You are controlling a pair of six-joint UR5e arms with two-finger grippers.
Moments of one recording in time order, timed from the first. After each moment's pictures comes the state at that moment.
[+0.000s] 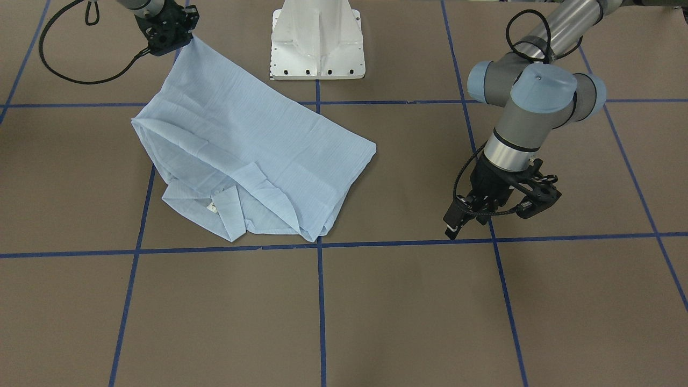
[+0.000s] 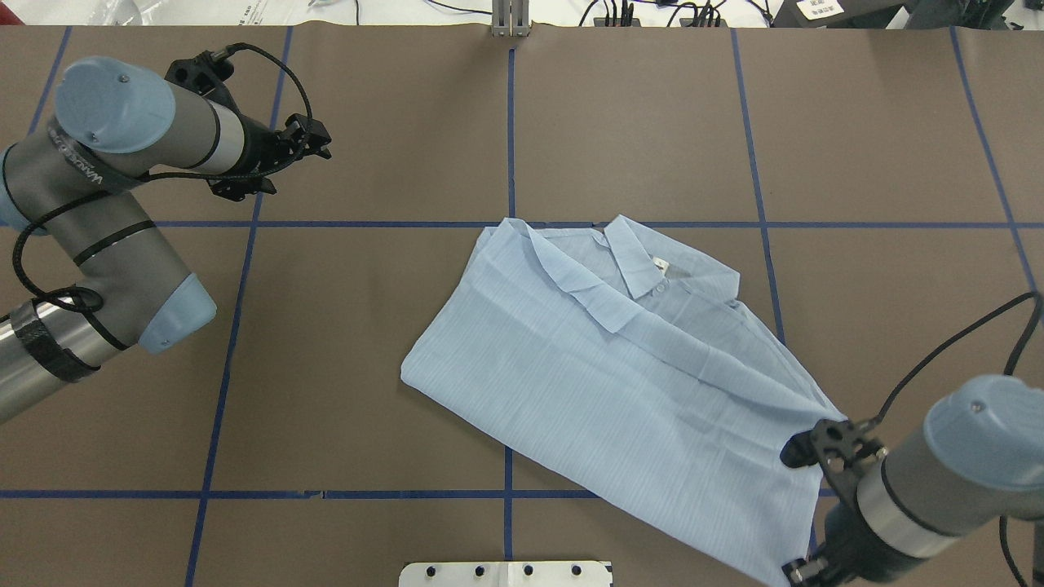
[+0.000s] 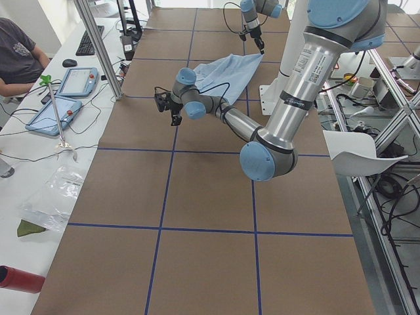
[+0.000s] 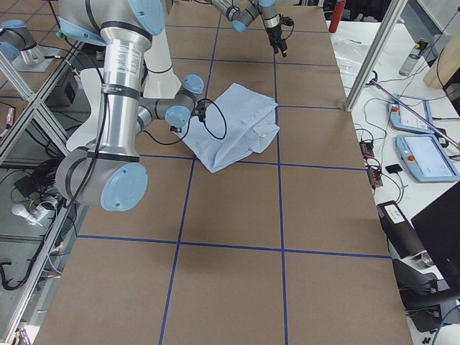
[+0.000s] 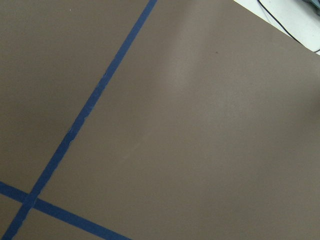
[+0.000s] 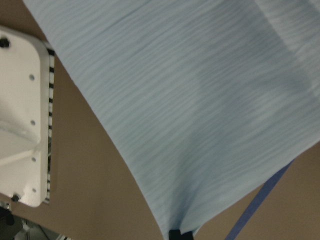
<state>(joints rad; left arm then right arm) -0.83 -2.02 -1.60 -2.08 -1.86 -1.57 0.18 -1.77 2.29 -1.28 2.22 1.12</state>
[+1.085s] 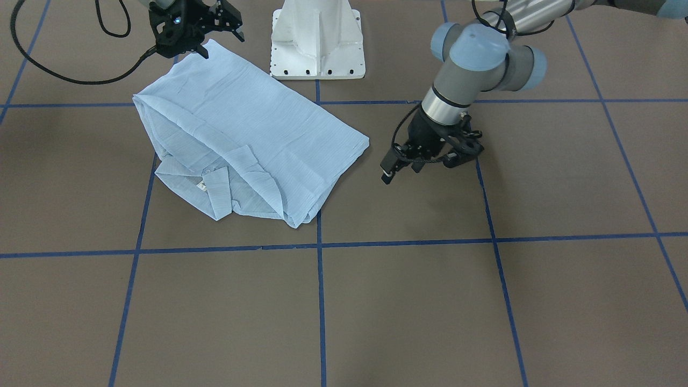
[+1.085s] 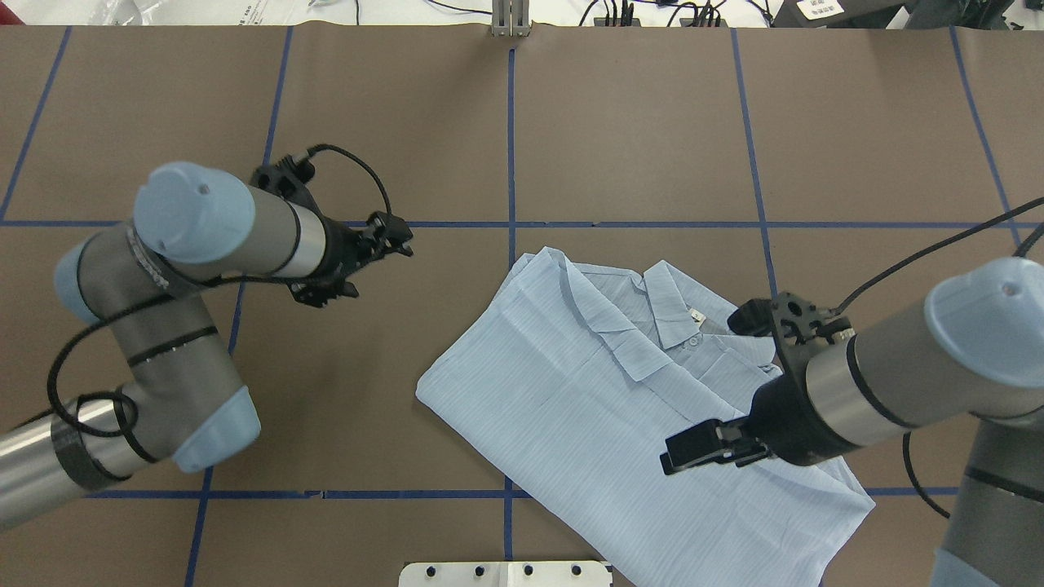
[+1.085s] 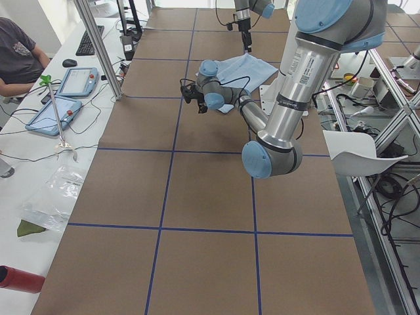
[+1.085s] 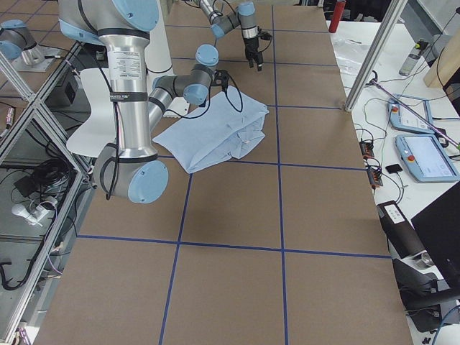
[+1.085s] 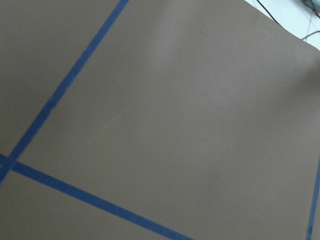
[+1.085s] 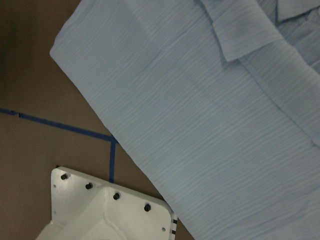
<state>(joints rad) -0.57 -2.01 -1.78 -2.01 -1.85 -1.83 0.51 -1.48 2.27 -1.28 2.20 1.25</state>
